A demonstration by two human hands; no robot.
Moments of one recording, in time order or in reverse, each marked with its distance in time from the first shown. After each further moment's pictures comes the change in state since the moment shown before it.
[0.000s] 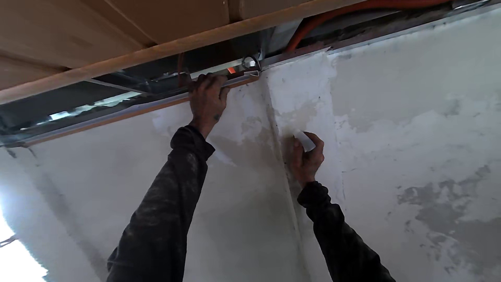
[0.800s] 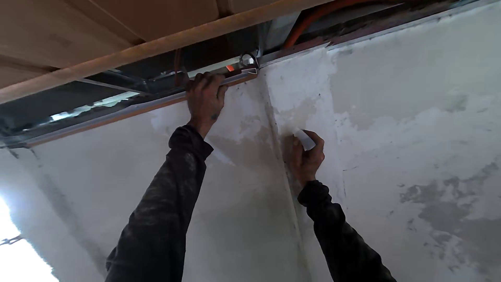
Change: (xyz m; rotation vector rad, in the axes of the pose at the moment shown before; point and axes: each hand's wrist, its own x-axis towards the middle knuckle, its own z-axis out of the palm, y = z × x) left_hand -0.002 -0.002 0.004 0.027 0.048 0.023; right_hand -0.001 0.001 -0.001 -0.007 -0.002 -0.010
